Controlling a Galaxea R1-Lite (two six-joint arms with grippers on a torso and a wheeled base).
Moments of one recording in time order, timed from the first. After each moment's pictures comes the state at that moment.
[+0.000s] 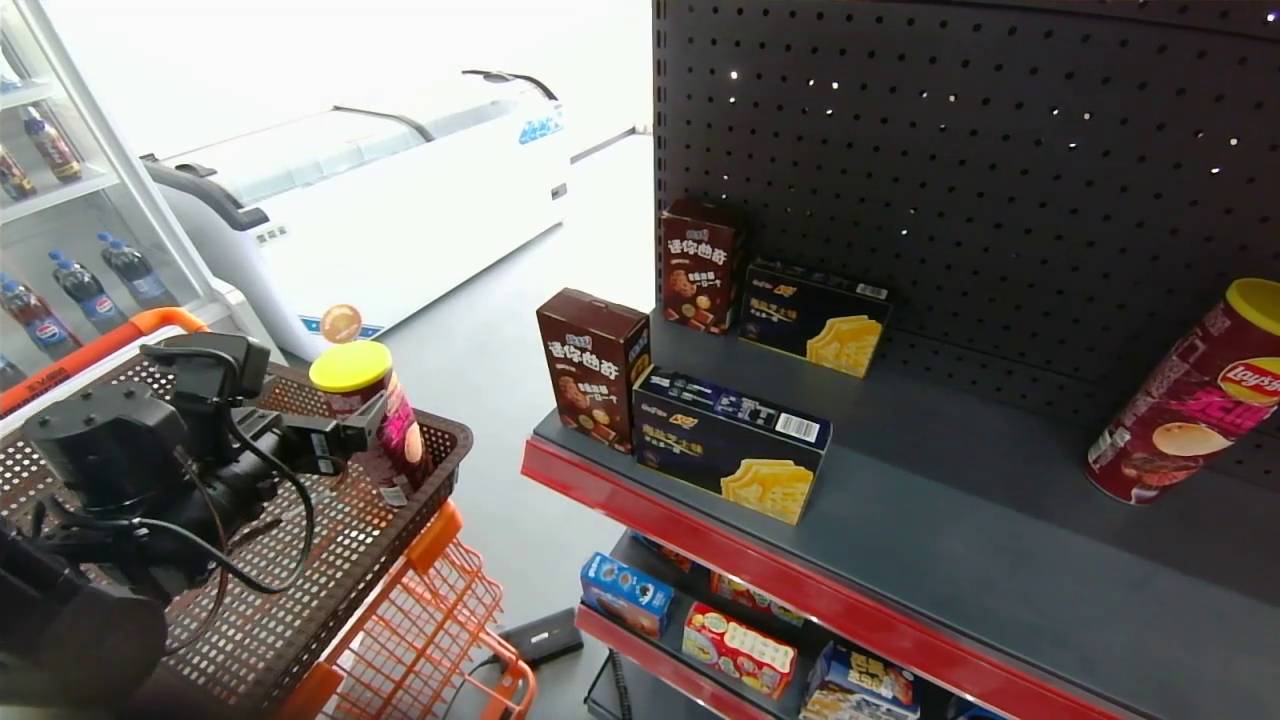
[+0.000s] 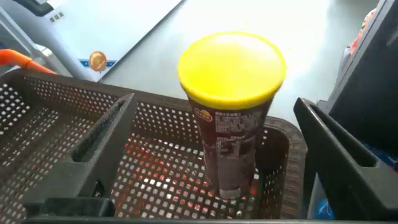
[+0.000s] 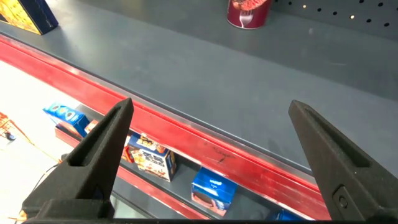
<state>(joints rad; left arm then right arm) 0.08 1.90 -0.48 -1.43 -0.05 0.13 0.00 0.00 0.00 0.00 -0.02 0.00</state>
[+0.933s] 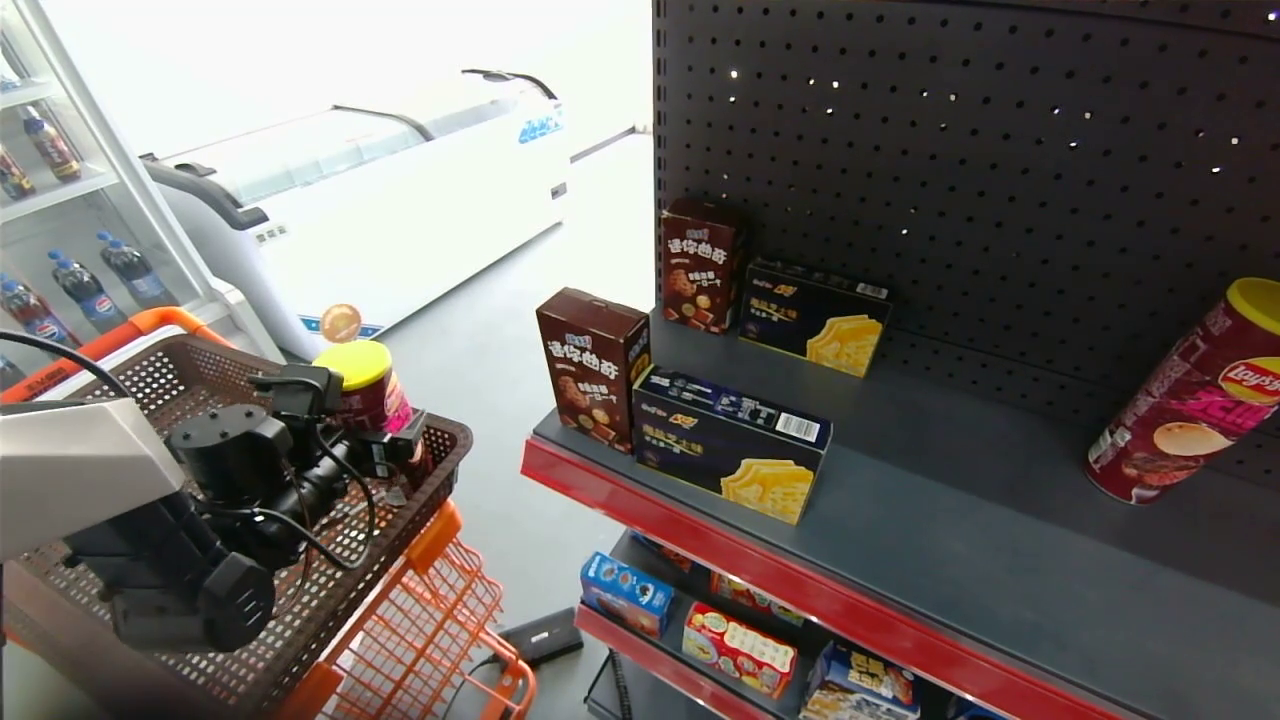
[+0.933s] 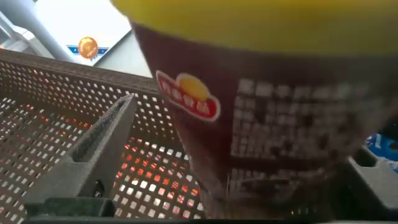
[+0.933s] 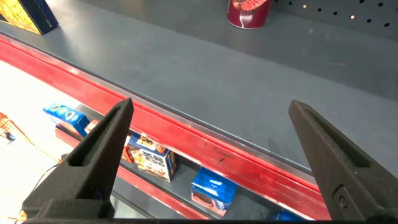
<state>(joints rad) 0.08 2.22 -0.67 -1.54 -0.05 0.12 0.00 0.00 0.00 0.00 -0.02 0.00</state>
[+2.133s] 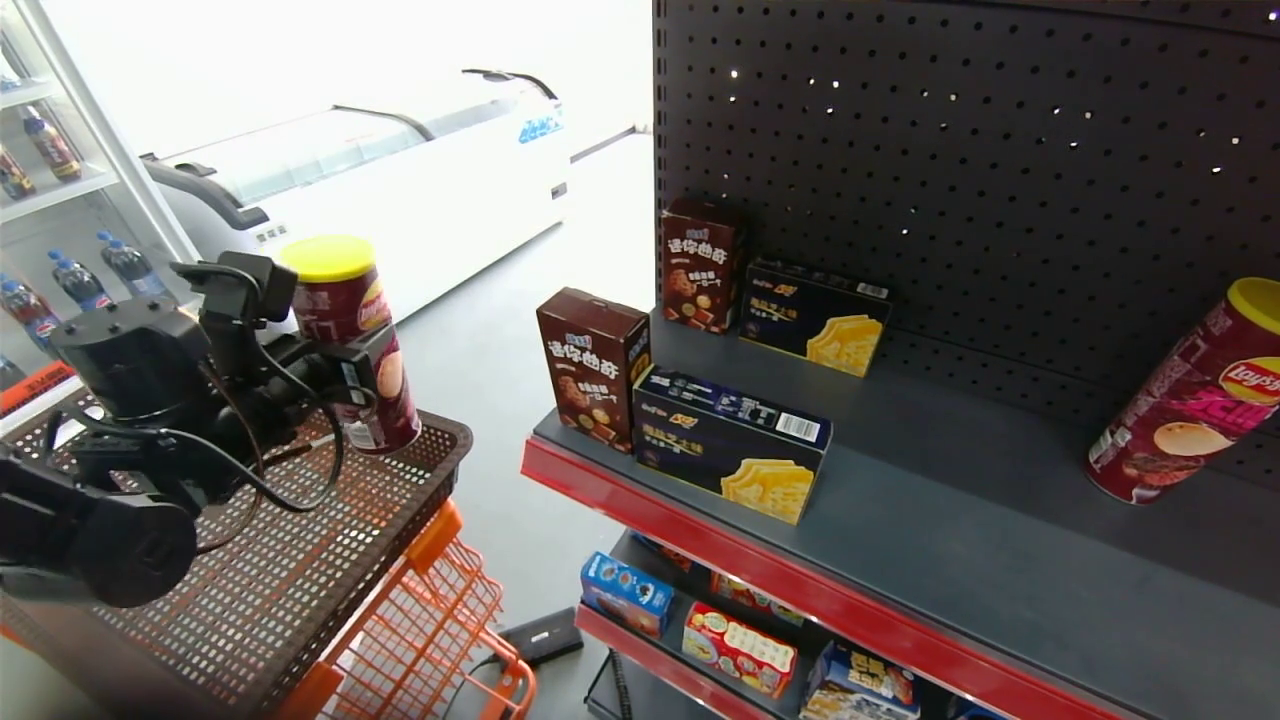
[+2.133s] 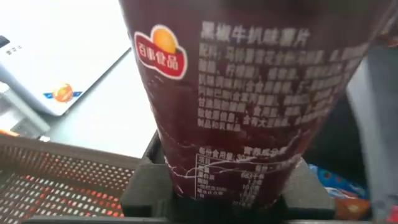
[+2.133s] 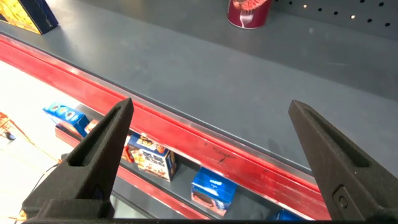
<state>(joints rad) 0.02 1.85 -0.72 -1.22 -0.18 0.09 0.00 0.00 0.00 0.00 -0.02 0.00</state>
